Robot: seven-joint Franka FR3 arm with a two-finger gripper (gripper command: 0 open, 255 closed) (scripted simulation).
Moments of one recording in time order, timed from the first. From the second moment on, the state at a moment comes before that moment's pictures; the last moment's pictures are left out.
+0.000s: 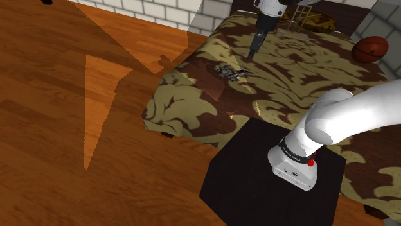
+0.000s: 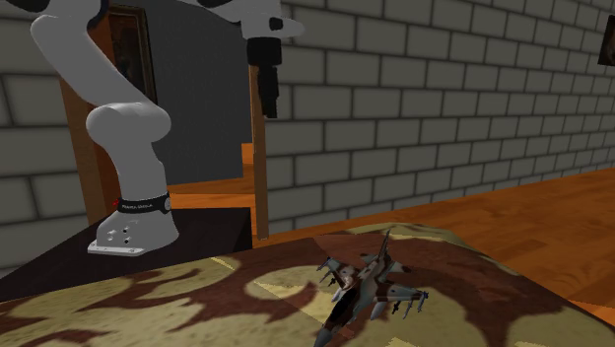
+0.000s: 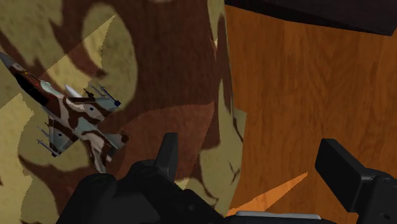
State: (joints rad) arm -0.03 -0.62 -0.23 -2.43 -0.07 1.85 -0.41
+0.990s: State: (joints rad) arm -0.02 -0.10 -0.54 -2.23 0.01 2.05 -0.97
